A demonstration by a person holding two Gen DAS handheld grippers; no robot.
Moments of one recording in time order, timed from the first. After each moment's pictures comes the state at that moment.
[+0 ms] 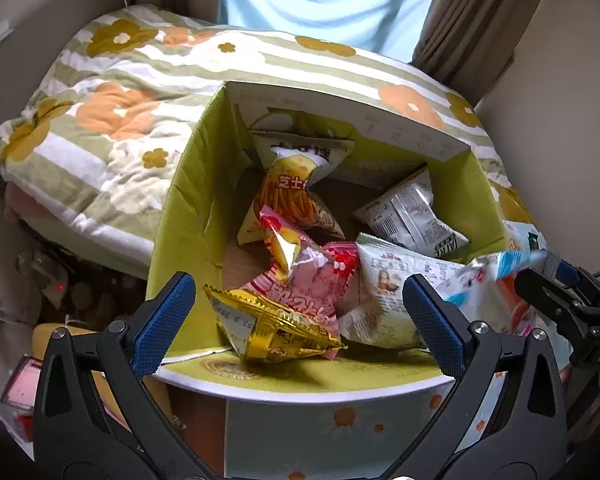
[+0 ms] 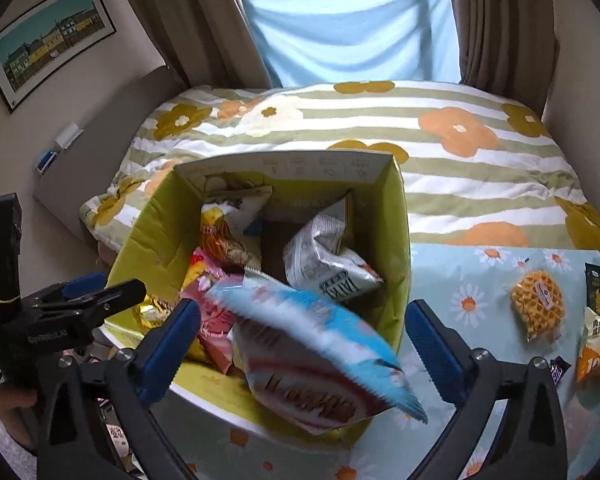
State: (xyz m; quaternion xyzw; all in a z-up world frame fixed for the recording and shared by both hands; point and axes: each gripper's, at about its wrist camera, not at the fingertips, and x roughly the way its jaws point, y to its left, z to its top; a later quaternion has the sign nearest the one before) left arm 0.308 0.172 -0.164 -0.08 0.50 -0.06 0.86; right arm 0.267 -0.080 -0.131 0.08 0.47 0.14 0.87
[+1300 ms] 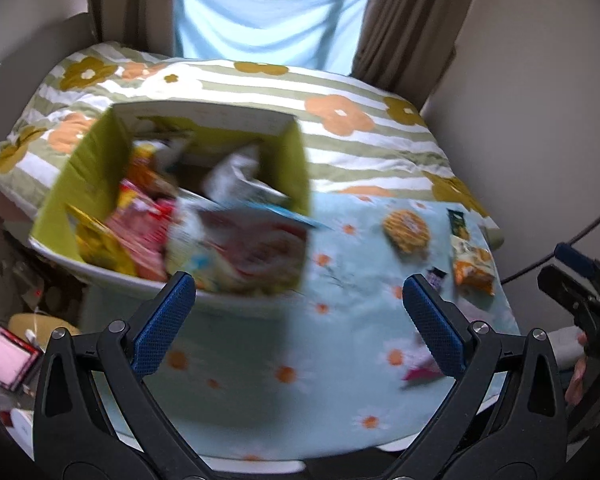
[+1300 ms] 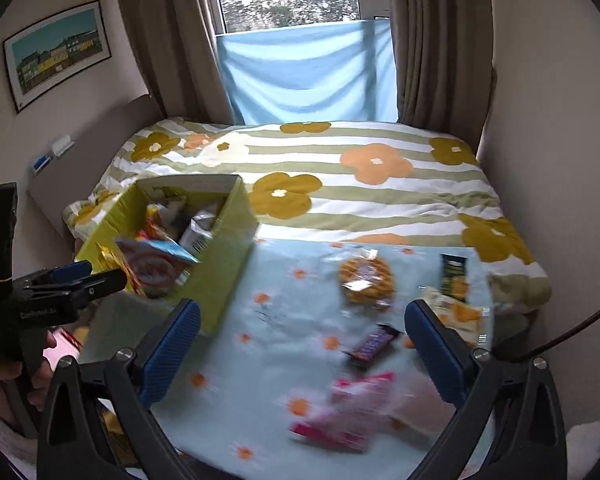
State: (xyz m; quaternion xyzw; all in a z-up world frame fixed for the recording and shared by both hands) left arm 0.189 -0.035 -0.124 -0.06 0.44 -0.10 0.89; right arm 0.126 -0.290 -0.076 0.03 0.40 0.10 0.91
